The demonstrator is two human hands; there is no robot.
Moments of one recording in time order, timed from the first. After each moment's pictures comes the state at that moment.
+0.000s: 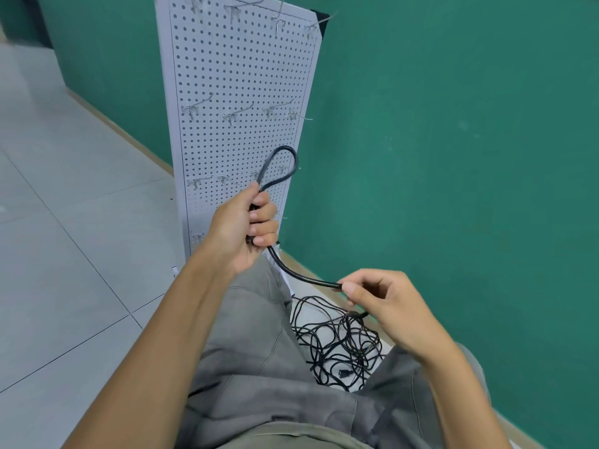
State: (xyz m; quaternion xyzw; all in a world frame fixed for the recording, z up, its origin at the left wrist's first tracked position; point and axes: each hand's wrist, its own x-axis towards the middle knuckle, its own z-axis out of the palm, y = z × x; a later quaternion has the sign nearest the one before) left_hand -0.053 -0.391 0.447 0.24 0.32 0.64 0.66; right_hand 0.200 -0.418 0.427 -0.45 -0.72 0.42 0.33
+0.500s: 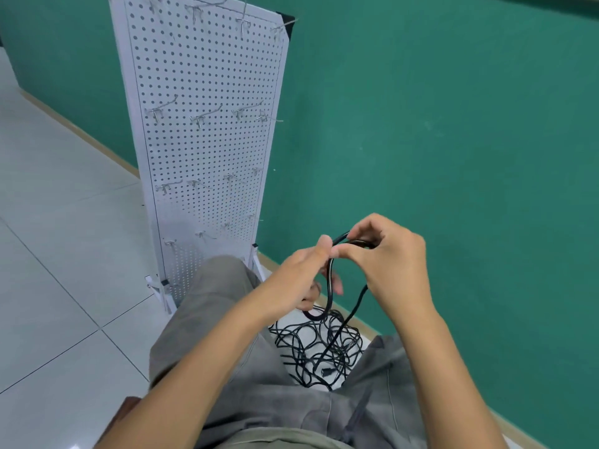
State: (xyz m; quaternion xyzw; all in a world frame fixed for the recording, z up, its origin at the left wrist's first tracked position) left_hand 0.045 -0.412 0.422 0.55 0.39 0.43 0.60; right_hand 0.196 -0.406 0.476 -0.58 -0.69 0.13 0.42
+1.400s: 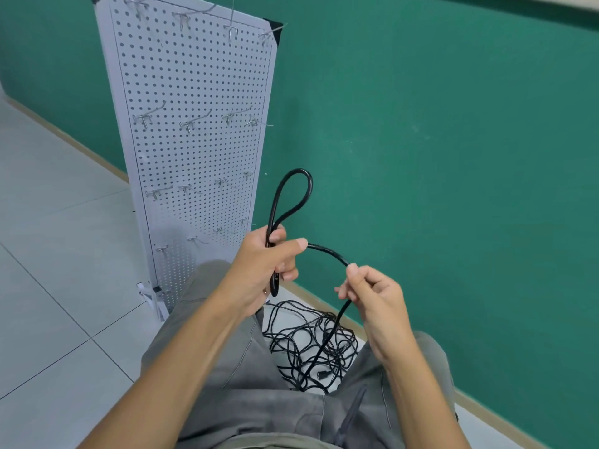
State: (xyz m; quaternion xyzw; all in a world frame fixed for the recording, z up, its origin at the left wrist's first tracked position) left_hand 0.024 -0.397 0.421 0.40 0.33 0.59 0.61; right_hand 0.215 -0.427 0.422 -0.47 -0.54 0.46 0.53
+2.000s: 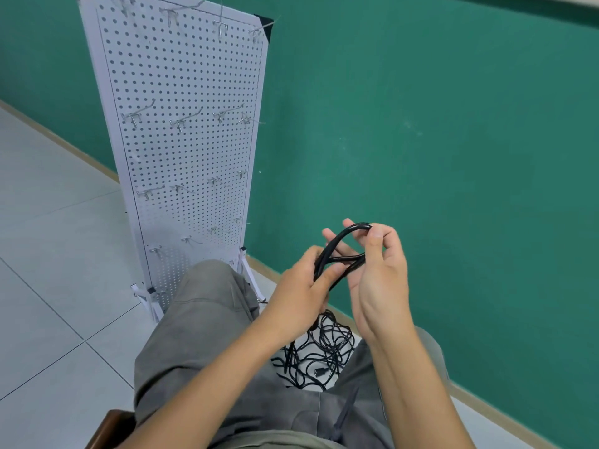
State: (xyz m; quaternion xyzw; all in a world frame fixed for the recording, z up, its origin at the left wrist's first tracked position) left_hand 0.079 -0.415 0.402 0.64 0.43 0.49 0.41; right_hand 0.180 -0.423 0.462 -0.42 -0.41 0.45 0.67
